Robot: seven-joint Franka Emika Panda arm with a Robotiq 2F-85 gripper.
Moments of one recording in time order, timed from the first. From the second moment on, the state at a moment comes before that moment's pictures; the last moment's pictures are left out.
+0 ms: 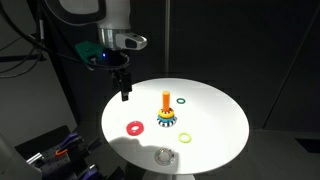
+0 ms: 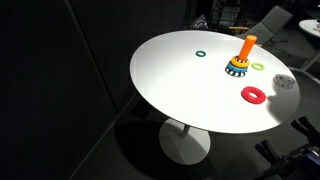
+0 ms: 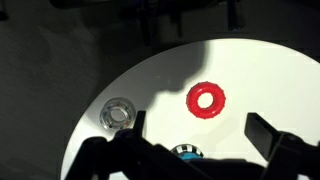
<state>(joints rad) -0.15 -0.44 -0.13 -2.58 -0.01 2.06 -0.06</state>
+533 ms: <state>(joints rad) -0.15 -0.43 -0.13 -2.58 -0.02 2.06 -0.06</state>
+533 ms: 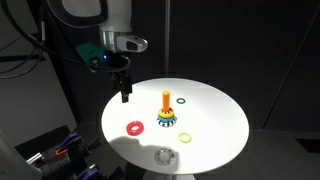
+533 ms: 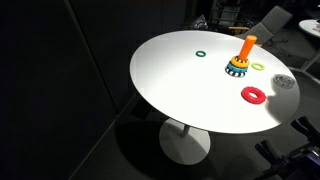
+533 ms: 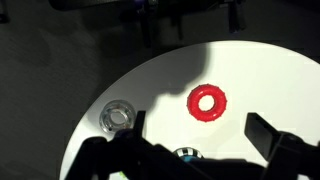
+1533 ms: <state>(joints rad) -0.13 -0.21 -0.13 -2.57 -0.01 2.30 -0.06</state>
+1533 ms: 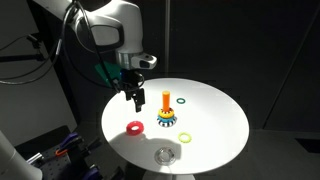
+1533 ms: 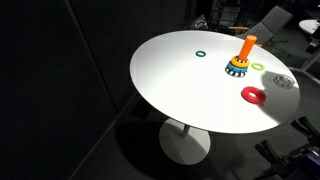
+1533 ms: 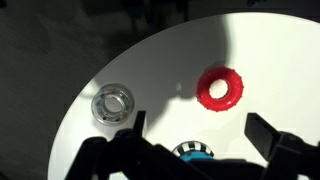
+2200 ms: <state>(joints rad) -0.10 0.07 -0.10 -2.50 -0.02 2.48 -0.06</state>
